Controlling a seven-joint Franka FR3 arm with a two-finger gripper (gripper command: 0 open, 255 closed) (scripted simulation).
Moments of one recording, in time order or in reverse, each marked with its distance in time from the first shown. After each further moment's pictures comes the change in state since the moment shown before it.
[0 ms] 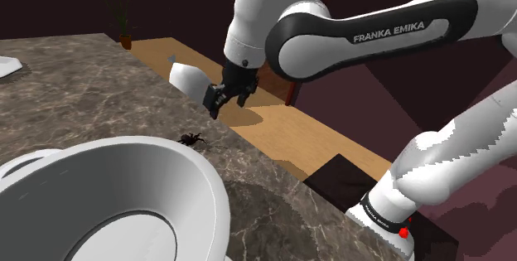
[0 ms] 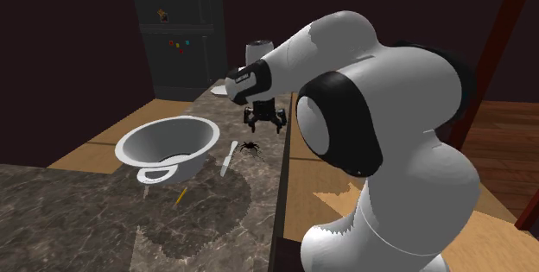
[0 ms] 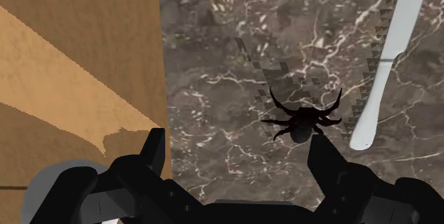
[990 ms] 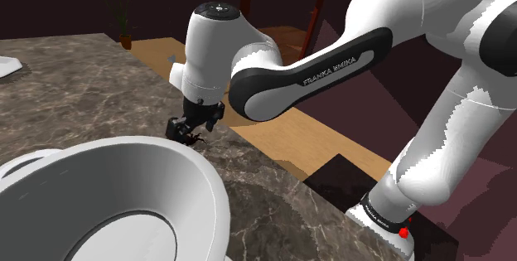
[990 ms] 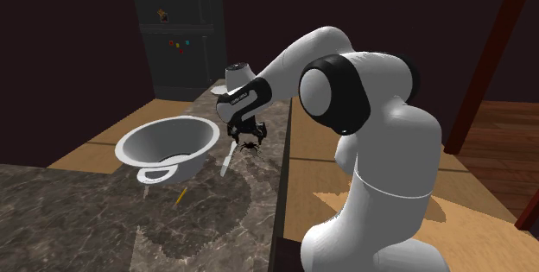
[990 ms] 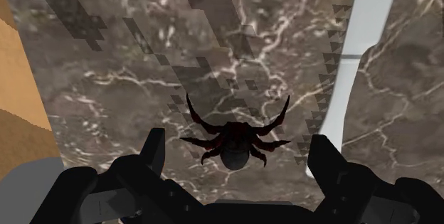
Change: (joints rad) arm 0.018 0.349 0.120 0.127 -0.316 0.123 0.299
